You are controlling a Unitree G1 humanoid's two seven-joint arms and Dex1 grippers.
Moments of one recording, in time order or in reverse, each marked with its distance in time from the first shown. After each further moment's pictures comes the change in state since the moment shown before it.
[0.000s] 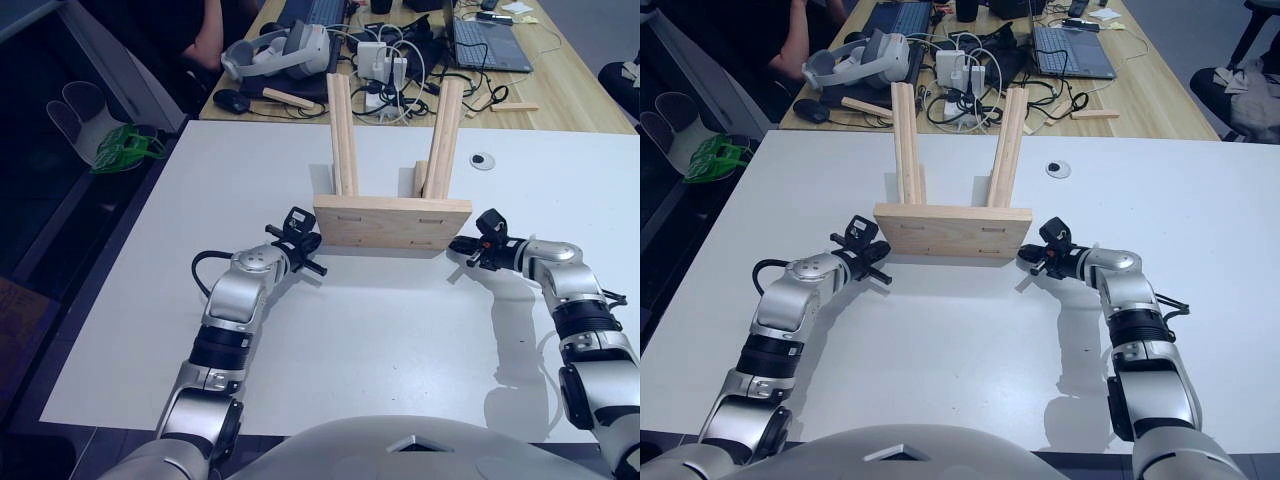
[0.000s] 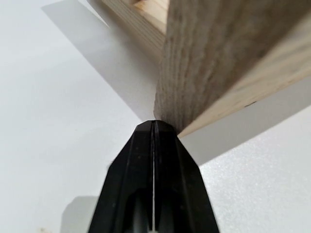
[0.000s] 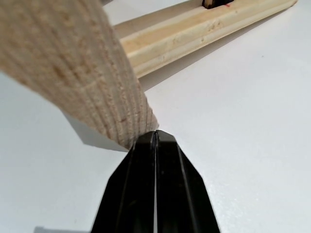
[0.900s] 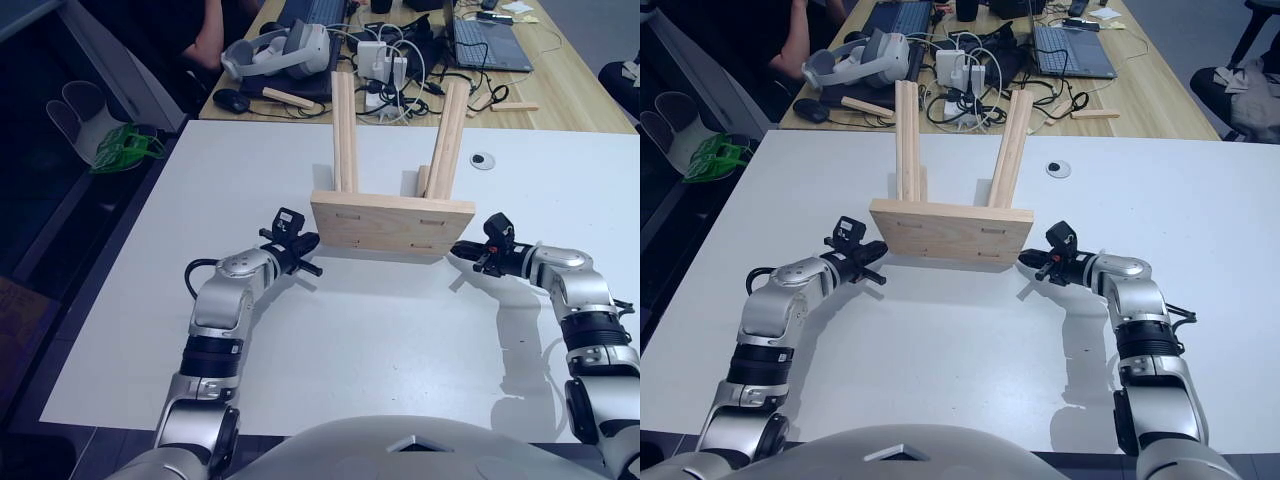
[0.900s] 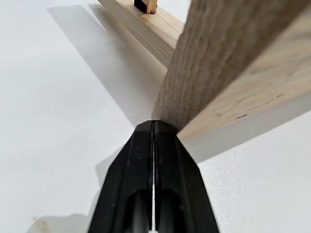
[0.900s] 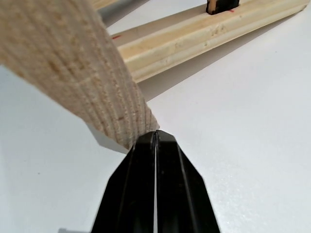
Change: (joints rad) left arm 0.051 -0.006 0.089 -0.041 -0.102 -0.024 -0.074; right arm 0.083 -0.007 -0.049 -0.155 0.058 0.119 0.057
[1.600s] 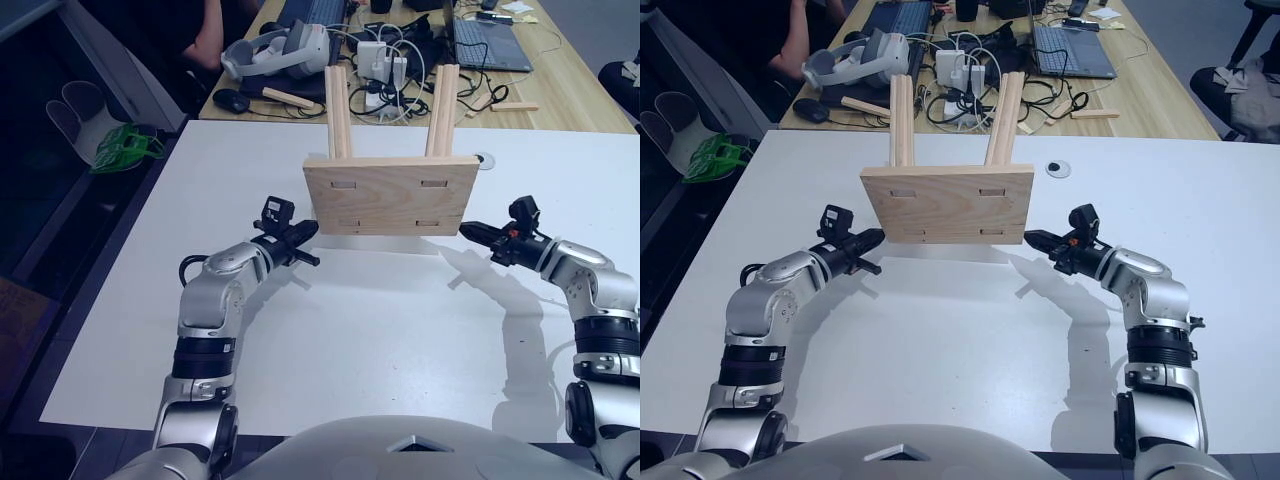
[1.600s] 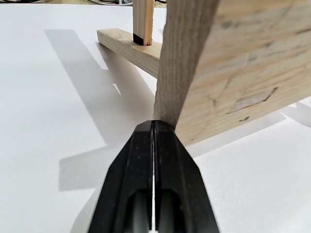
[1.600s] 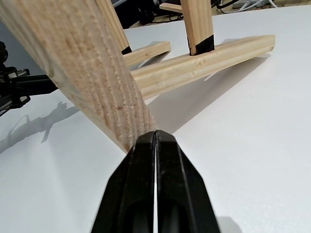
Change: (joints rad) left arm 0.000 0.001 0.073 -0.052 -0.108 0.004 -0.013; right arm 0.035 0.020 -0.159 -0.192 0.207 0.241 -0.025
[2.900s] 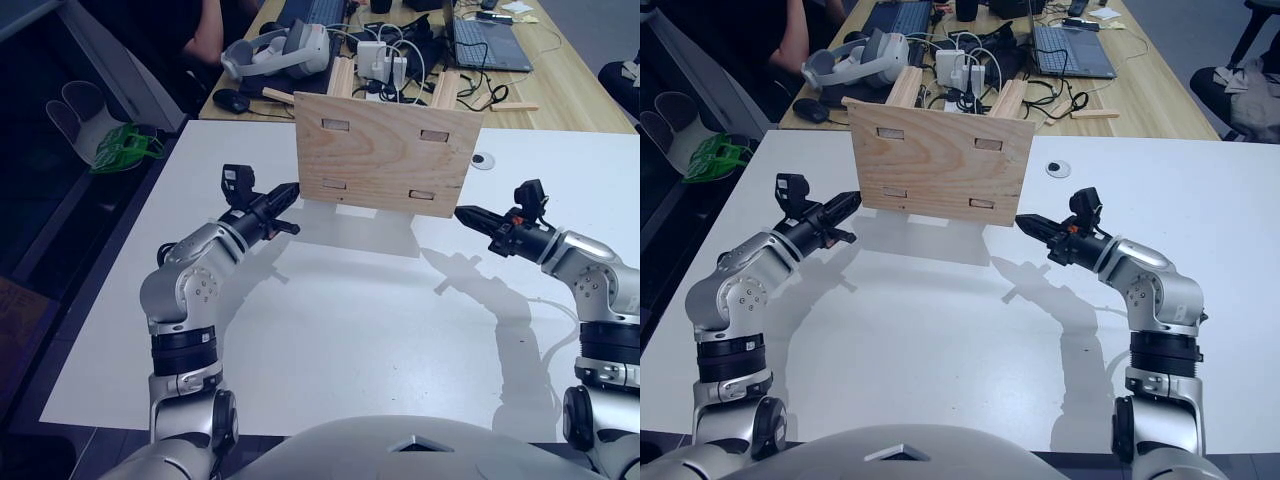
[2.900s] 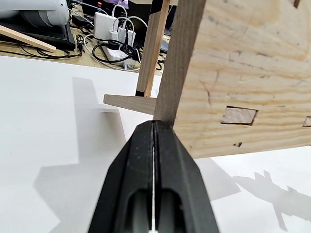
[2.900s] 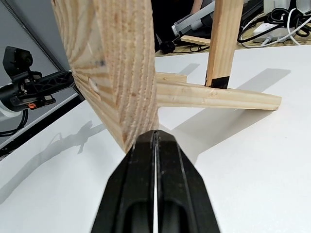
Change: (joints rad) left arm -0.053 -0.004 0.190 -0.063 -0.210 0.037 0.000; right arm 0.026 0.018 -0.045 -0.232 0.146 0.161 -0.072
